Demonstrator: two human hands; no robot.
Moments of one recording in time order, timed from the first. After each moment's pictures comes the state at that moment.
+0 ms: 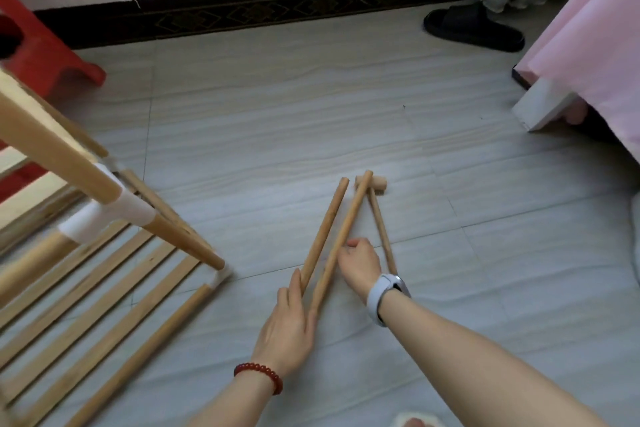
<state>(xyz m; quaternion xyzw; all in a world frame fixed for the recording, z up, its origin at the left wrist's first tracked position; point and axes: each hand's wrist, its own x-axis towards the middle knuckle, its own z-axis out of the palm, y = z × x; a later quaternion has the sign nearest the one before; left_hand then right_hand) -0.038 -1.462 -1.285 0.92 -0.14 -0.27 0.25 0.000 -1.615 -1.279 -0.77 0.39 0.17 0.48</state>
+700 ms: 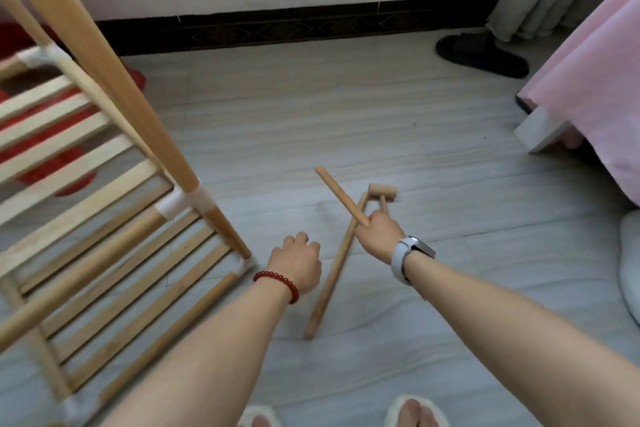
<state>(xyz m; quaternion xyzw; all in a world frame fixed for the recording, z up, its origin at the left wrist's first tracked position) 0.030 -1.473 -1.213 0.92 -0.24 -0.30 0.00 0.019 -1.634 -1.208 -0.87 0.28 0.19 0.35</state>
